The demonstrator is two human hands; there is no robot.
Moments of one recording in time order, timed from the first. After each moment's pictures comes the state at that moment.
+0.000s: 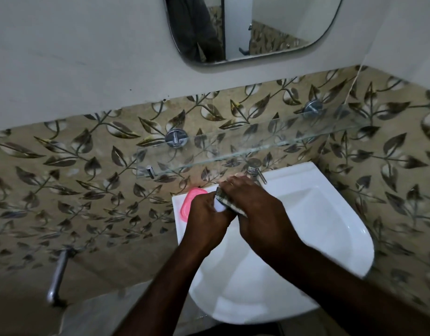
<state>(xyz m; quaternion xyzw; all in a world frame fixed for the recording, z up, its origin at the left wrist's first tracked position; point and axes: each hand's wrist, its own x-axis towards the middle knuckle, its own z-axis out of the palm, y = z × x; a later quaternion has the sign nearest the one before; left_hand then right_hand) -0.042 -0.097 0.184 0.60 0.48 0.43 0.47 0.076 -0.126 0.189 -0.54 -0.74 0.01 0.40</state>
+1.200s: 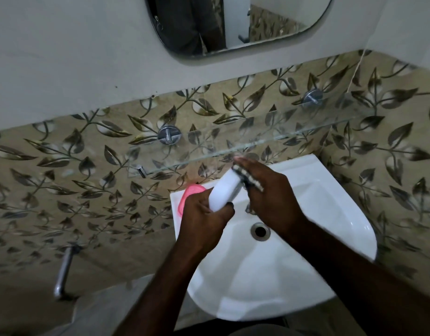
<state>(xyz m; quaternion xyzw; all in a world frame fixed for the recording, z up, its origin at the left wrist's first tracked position) -0.026 -0.106 0.195 0.59 0.51 0.45 0.44 0.122 -0.095 0.180 -0.54 -0.66 0.17 0.49</state>
